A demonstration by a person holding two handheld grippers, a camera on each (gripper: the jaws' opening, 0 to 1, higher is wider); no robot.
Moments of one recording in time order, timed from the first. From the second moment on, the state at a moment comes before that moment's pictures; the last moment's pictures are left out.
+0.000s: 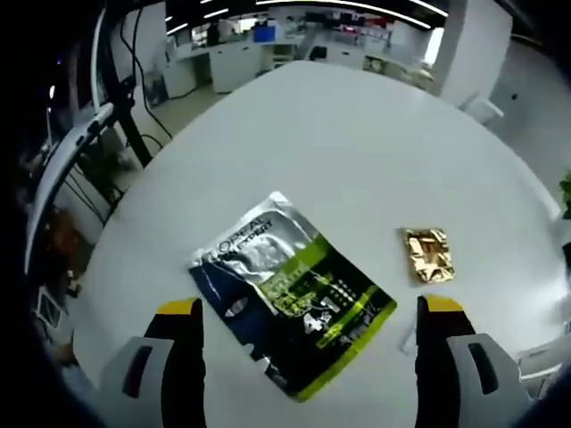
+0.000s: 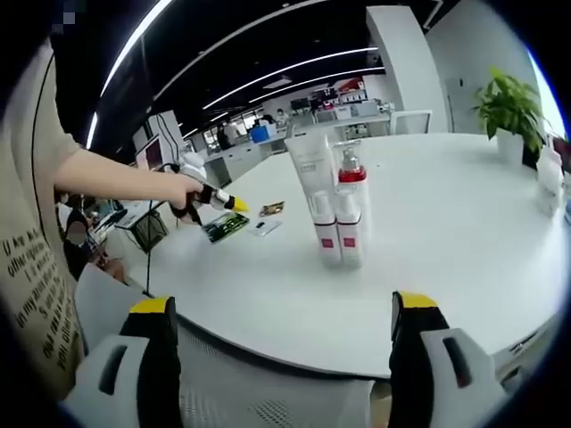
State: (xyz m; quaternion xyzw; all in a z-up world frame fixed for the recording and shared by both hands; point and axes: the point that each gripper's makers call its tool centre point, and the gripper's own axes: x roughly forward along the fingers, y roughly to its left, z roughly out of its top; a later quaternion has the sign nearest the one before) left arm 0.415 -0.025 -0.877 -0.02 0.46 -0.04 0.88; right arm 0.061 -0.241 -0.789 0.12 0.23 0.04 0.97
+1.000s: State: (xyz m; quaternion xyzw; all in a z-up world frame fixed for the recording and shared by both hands) left arm 0.423 -0.009 -0.893 0.01 0.45 -0.03 0.89; right arm 0.065 -0.244 -0.794 0.14 0.23 0.03 0.96
